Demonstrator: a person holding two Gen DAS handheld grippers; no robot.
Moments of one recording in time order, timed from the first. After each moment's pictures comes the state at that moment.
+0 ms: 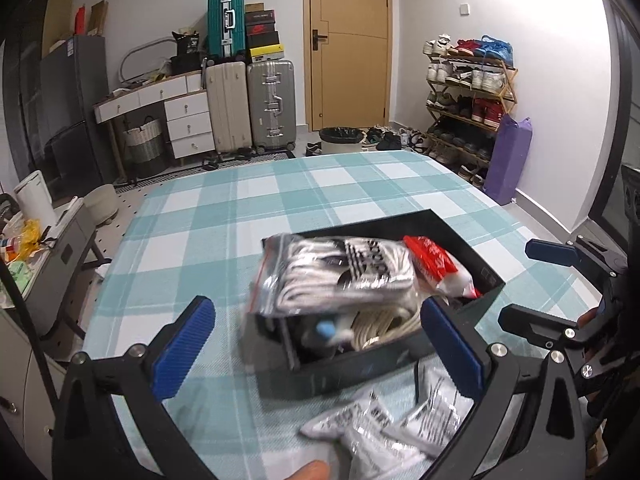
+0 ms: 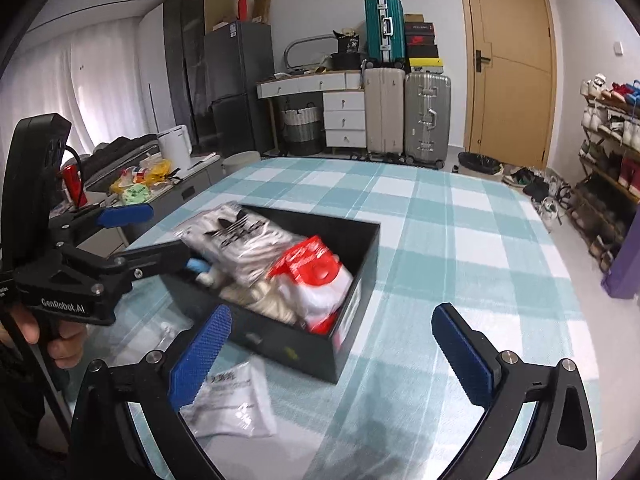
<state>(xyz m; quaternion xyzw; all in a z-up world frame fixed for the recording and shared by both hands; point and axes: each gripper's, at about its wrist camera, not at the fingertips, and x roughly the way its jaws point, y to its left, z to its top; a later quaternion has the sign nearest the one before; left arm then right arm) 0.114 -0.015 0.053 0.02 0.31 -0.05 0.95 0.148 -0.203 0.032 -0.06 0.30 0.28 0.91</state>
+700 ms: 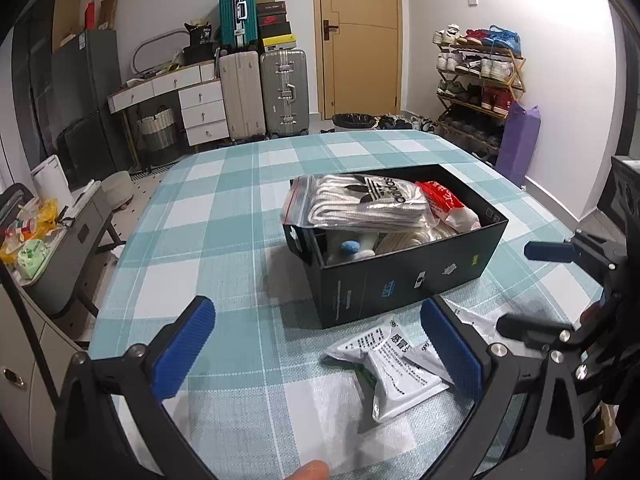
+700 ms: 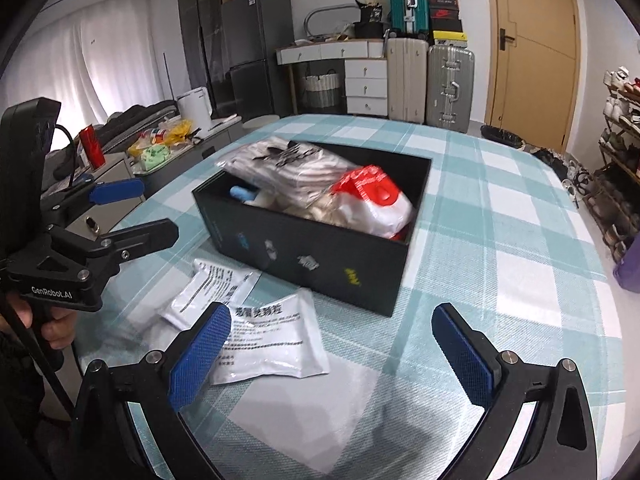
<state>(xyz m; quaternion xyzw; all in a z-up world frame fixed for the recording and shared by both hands) 0.073 -0.003 0.030 0.02 0.33 -0.03 0.94 0.111 -0.181 0.003 -0.09 0.36 0.30 0.88</state>
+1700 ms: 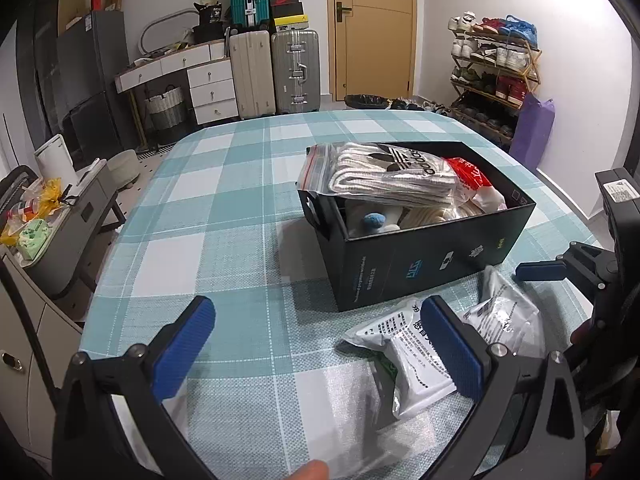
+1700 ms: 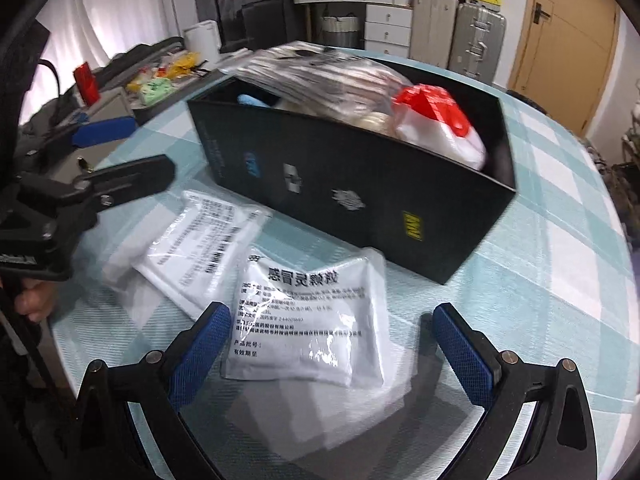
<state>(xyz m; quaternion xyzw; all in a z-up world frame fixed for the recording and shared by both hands) 0.083 0.005 0.013 0.01 0.36 -0.01 0.93 0.123 -0.140 -0.041 -0.16 0.44 0.30 0.83</state>
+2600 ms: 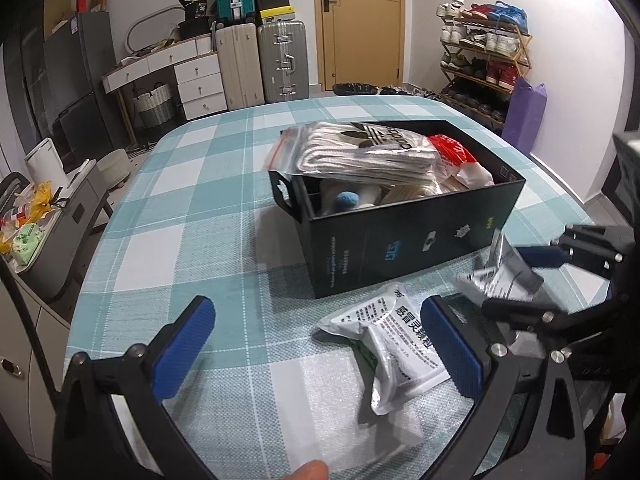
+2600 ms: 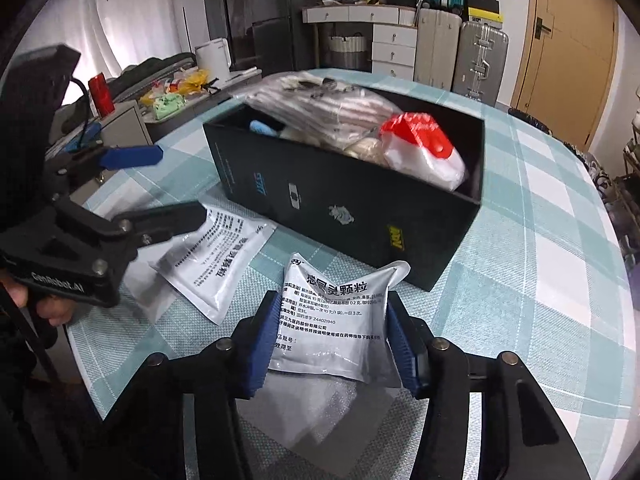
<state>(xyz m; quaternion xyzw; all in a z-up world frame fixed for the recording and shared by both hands) 0.084 -0.011 0.004 0.03 0.38 -0.03 0.92 0.113 -0.169 -0.021 -0.14 0.40 0.32 0.84</state>
